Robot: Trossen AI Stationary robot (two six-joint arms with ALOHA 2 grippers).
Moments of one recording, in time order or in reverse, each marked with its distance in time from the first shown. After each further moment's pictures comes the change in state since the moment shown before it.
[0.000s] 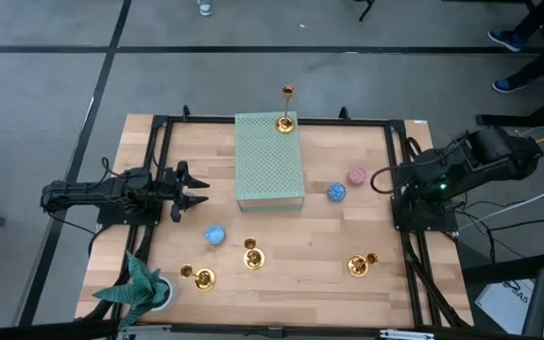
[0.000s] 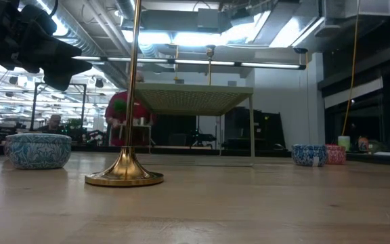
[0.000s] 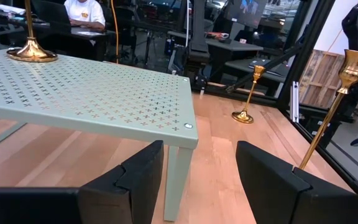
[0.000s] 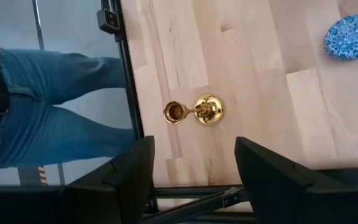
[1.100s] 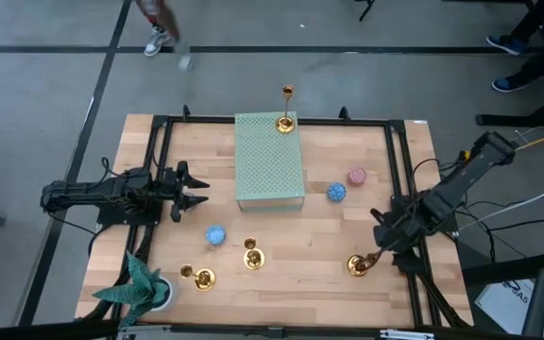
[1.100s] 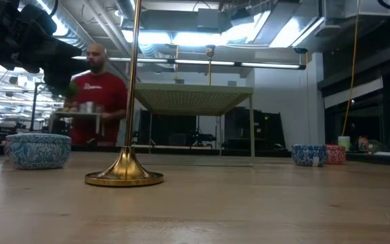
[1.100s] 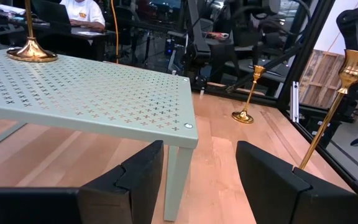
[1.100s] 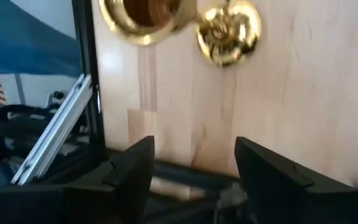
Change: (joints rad) left arm 0.000 0.000 0.000 0.000 0.000 0.000; right arm 0.417 -0.011 -0.745 0.562 -0.022 0.123
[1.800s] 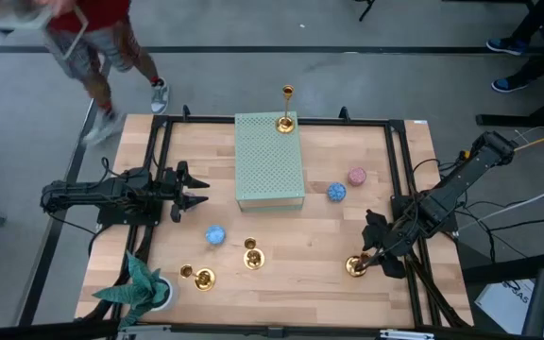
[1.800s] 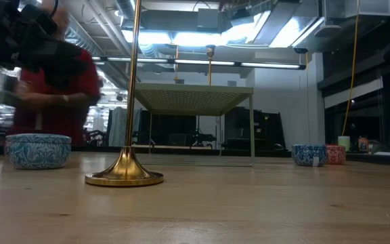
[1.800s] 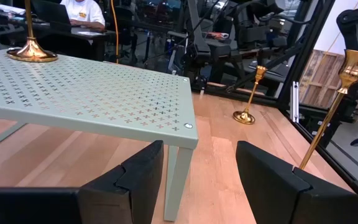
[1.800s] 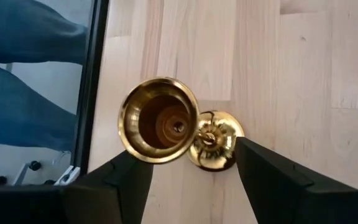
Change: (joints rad) left arm 0.000 0.000 0.000 0.000 0.000 0.000; right arm 0.011 0.000 -0.073 0.310 0.275 -0.053
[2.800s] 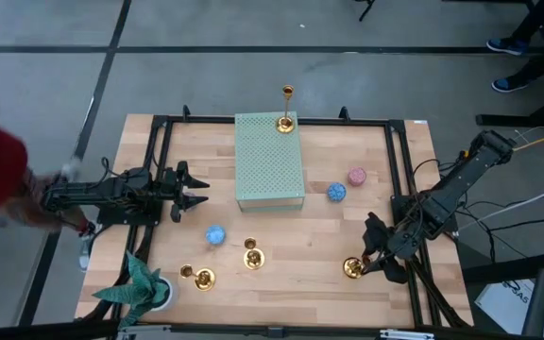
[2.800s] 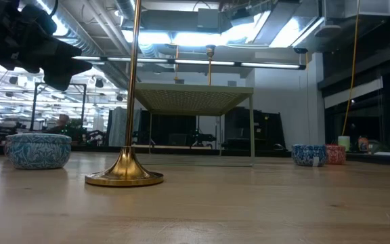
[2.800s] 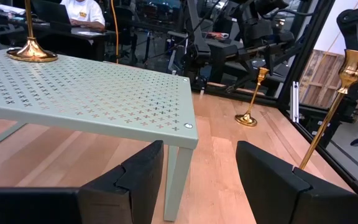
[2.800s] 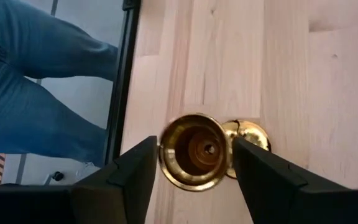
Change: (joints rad) left arm 0.000 0.000 0.000 0.000 0.000 0.000; right arm 0.041 0.001 0.000 0.101 0.008 0.049
